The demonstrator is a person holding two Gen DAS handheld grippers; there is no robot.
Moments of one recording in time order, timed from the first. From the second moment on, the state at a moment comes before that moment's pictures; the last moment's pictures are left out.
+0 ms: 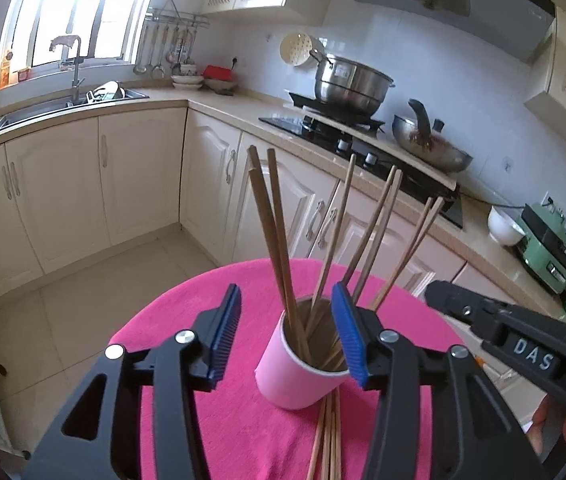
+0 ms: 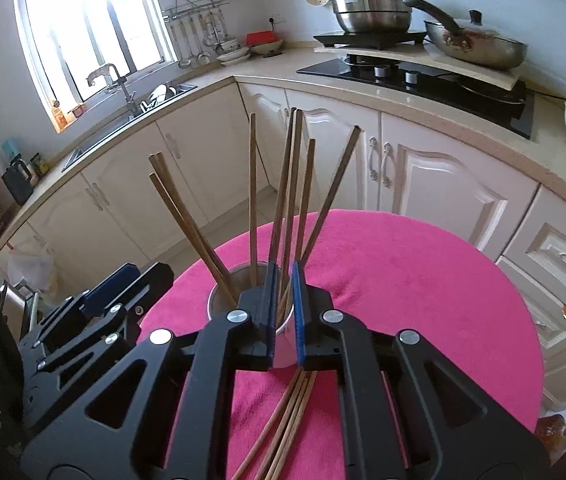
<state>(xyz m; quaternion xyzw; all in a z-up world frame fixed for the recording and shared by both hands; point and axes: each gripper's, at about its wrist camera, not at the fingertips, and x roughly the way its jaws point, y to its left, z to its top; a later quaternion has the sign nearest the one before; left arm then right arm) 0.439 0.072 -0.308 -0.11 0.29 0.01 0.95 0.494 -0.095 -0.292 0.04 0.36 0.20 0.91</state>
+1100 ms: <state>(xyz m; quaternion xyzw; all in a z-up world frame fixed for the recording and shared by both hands) 0.429 0.010 -0.445 0.00 0.57 -0.11 0.81 0.428 -0.155 -0.406 0.12 0.54 0.09 0.83</state>
